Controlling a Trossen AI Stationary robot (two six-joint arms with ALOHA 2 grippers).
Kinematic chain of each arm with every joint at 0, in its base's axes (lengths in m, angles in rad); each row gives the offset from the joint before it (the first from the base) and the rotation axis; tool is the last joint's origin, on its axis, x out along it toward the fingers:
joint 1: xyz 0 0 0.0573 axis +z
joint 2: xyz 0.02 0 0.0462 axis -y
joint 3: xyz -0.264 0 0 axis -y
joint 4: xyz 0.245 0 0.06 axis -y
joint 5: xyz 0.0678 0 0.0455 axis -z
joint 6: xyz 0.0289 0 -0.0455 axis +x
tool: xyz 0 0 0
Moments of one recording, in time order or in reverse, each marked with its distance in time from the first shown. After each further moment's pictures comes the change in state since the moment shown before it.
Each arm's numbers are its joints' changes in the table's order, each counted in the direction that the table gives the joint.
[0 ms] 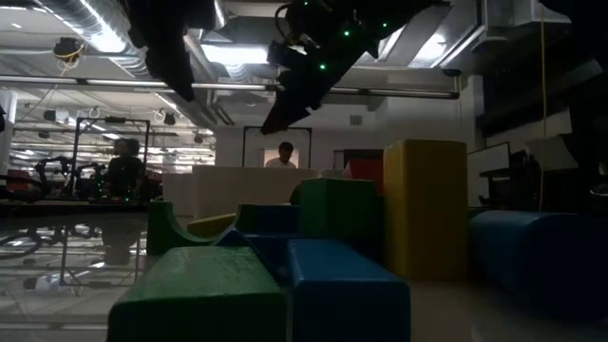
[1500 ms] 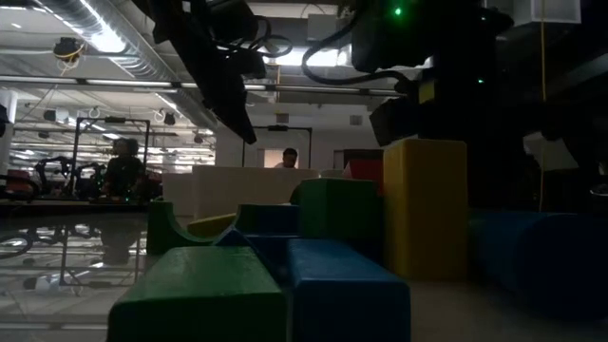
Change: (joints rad) left arm 0.324 -0.250 -0.012 0.363 -0.008 0.514; right arm 0.469 0.073 -0.397 -0.459 -0.139 0.450
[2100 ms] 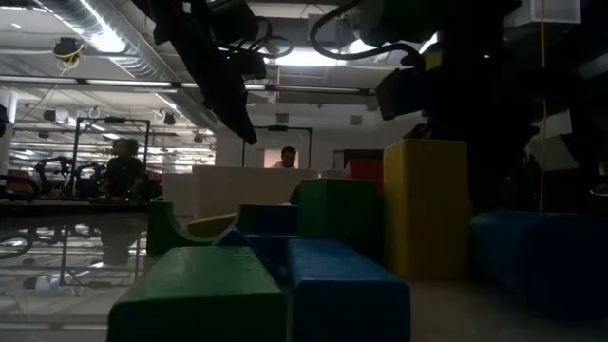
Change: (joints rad) left arm 0.000 -0.015 -0.001 0.012 0.000 -0.008; right arm 0.000 0.077 0.000 -0.030 0.012 -0.010
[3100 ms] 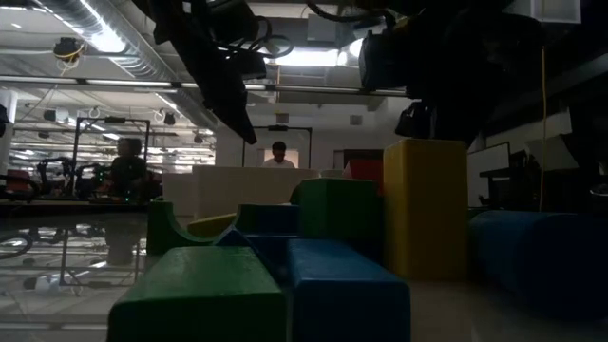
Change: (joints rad) left arm 0.000 0.000 0.001 0.000 -0.008 0.033; right arm 0.000 0.038 0.000 0.162 -0.067 0.172
